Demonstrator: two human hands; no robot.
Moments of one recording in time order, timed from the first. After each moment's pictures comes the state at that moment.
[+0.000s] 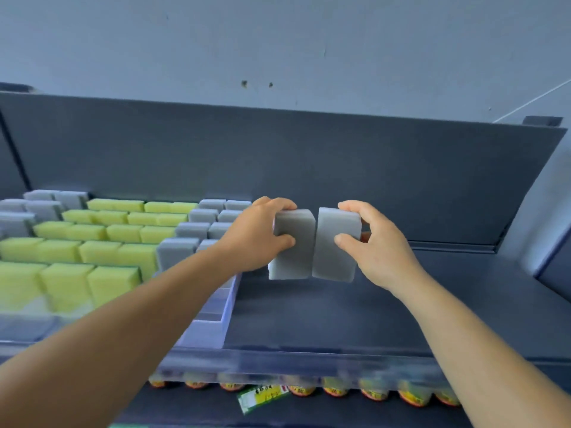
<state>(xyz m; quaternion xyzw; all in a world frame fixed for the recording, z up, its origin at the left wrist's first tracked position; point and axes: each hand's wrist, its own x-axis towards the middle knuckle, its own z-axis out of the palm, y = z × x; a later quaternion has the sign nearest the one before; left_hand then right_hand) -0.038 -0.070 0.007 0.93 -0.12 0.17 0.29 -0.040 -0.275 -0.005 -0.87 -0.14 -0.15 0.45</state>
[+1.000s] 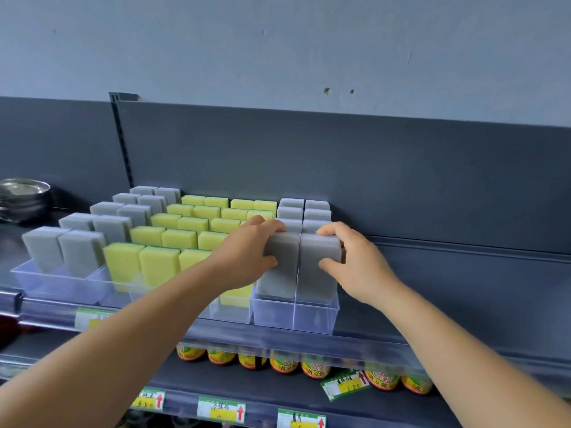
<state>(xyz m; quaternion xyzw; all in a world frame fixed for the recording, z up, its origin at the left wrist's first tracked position) -0.103 0.095 -0.015 0.97 -0.07 0.15 0.20 -0.076 -0.106 -0.030 -0.90 -0.23 -0.11 0.35</state>
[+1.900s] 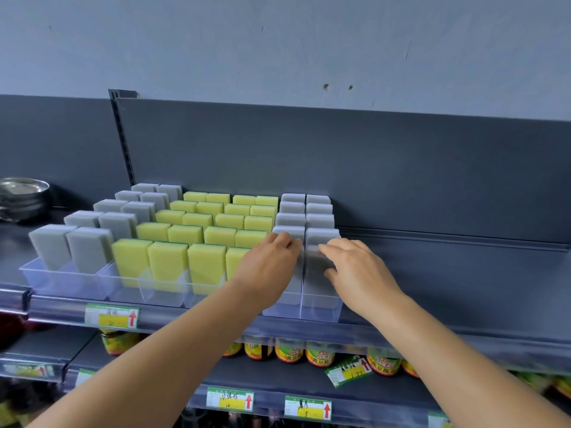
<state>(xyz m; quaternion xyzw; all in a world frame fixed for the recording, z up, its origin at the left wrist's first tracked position) -0.109 0.075 -0.048 0.98 -0.13 0.17 -0.04 -0.099 -0.092 -0.043 -0.96 -0.22 -0.14 0.10</state>
